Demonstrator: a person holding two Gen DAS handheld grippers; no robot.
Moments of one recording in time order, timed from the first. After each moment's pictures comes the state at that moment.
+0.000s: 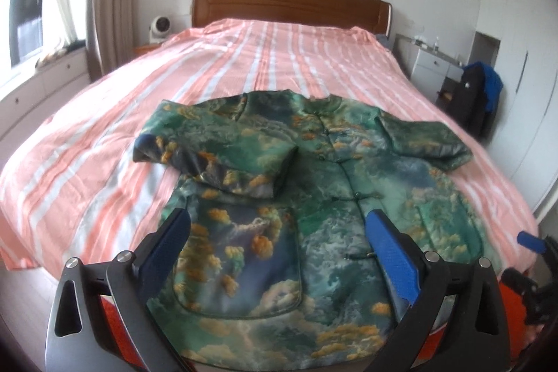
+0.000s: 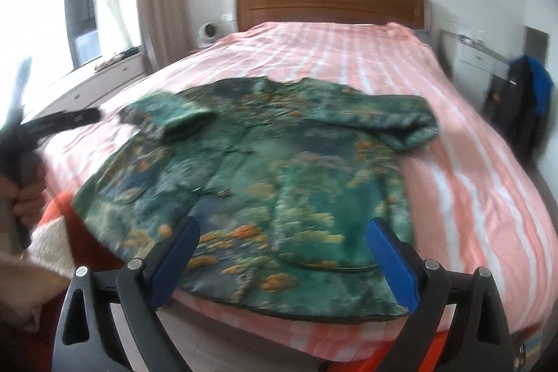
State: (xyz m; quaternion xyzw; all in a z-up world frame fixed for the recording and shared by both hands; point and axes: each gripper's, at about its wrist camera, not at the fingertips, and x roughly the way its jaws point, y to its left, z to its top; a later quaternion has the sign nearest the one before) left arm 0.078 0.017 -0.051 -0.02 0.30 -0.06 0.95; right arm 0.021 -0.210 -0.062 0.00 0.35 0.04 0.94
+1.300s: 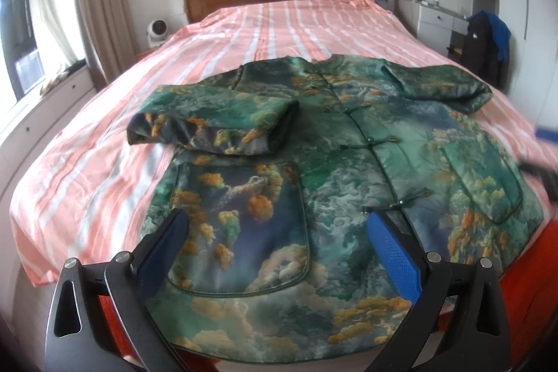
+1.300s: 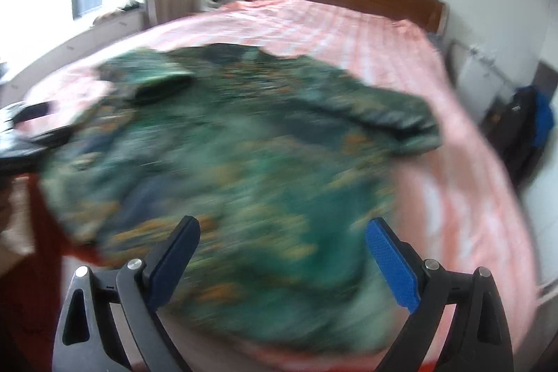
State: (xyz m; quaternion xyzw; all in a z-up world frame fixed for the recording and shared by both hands) left arm 0.073 -0.008 -0.096 0.05 0.34 -0.04 0.94; right arm 0.081 -0.241 -0.082 -0.09 0.39 0.00 0.91
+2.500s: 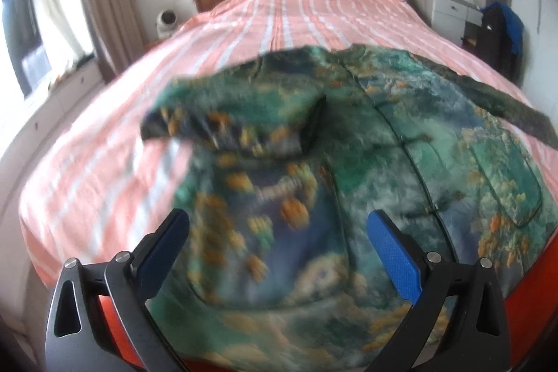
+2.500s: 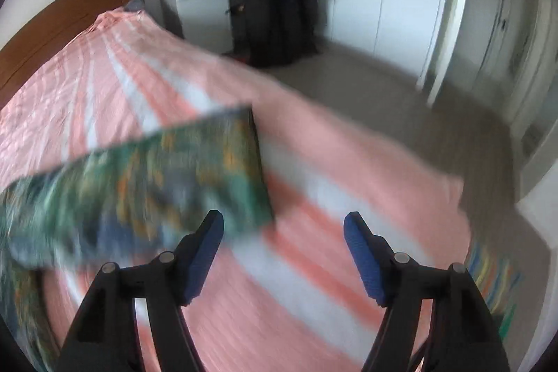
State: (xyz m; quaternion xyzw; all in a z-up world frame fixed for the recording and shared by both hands) left arm 0.104 0.009 -0.088 0.08 0.35 -0.02 0.93; right arm 0.056 -0.597 -0.105 0.21 0.38 -0.43 0.79
